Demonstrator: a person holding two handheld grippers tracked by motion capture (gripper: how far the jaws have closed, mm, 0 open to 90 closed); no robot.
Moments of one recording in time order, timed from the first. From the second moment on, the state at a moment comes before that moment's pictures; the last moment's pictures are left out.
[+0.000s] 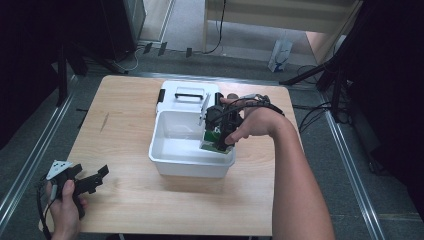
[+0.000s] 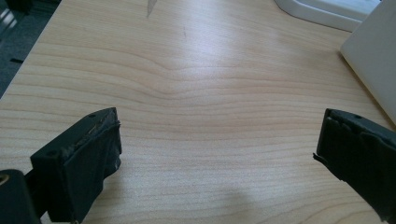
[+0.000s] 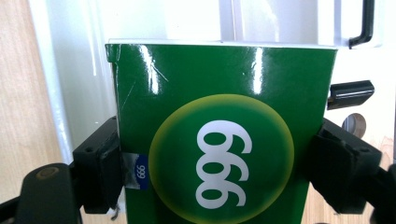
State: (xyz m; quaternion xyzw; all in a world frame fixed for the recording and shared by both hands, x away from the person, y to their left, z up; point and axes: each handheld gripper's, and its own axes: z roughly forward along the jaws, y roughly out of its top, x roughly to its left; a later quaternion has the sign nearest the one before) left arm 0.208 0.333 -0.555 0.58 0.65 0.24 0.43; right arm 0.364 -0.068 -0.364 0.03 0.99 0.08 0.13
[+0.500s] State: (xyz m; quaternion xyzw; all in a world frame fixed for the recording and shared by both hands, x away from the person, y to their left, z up) left arm 0.207 0.333 -0.555 0.58 0.65 0.24 0.43; right arm 0.375 -0.056 -0.413 0.04 0.99 0.04 0.11
